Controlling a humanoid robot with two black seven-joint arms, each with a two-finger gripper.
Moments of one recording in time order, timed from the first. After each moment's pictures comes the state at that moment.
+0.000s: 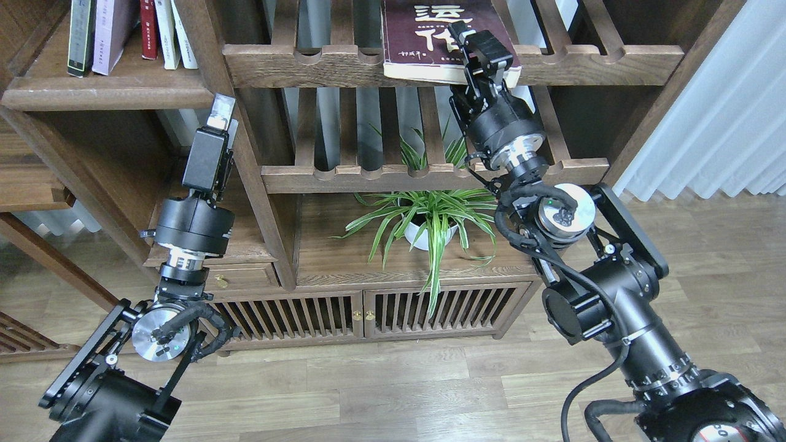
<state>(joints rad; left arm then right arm) -0.22 0.00 -1.21 -1.36 0.19 -0.49 -0.28 0.57 0.00 1.19 1.30 0.32 -0.04 0.08</state>
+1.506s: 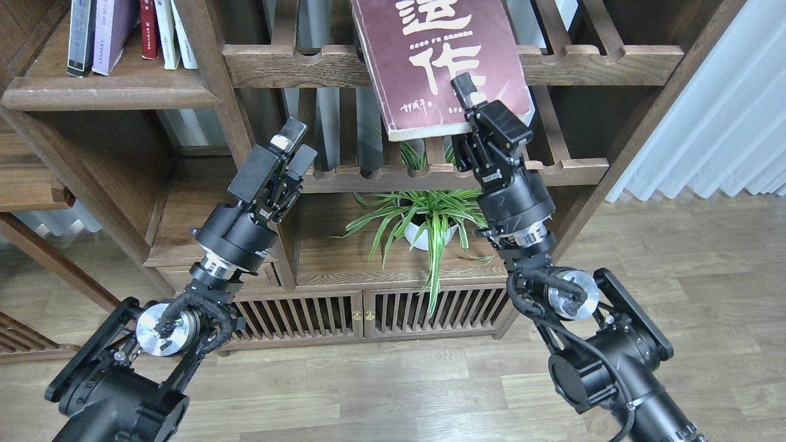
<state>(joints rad) -0.27 0.05 -1.16 -1.37 -0.25 -0.49 0.22 0.26 0.00 1.13 1.33 0.33 0.58 -0.14</state>
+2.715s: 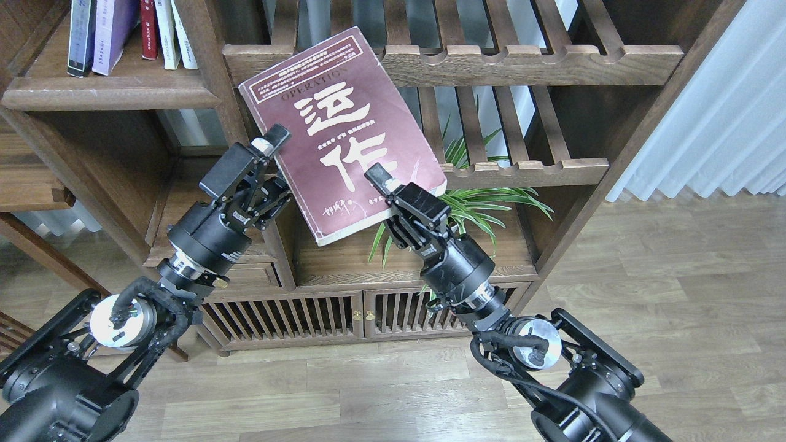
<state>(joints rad) -0.29 0.22 -1.01 -1.38 -0.46 -0.49 0.27 0.23 -0.04 0.86 1.33 0.33 0.58 -0.14</state>
